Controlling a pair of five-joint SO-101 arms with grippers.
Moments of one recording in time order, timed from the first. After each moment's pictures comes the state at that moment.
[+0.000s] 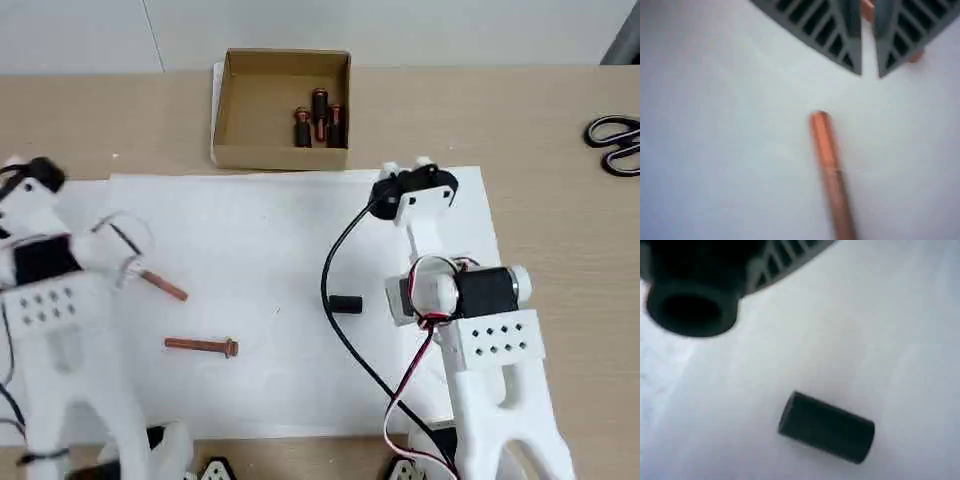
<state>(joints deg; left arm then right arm) -21.2 -24.3 22.8 89.4 36.1 -11.8 -40.5 35.6 83.0 4.7</state>
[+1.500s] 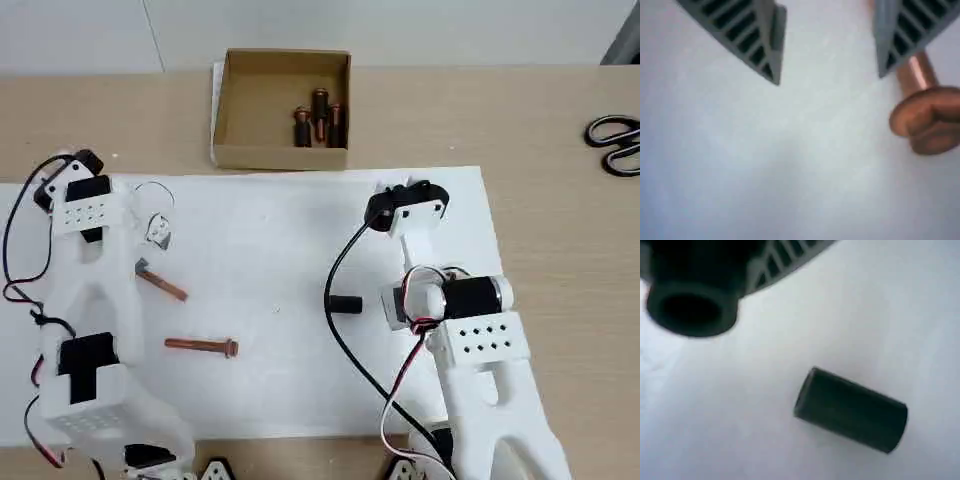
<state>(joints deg) -17.2 10.8 10.2 73.9 41.4 -12.0 -40.5 46.6 71.4 4.9</state>
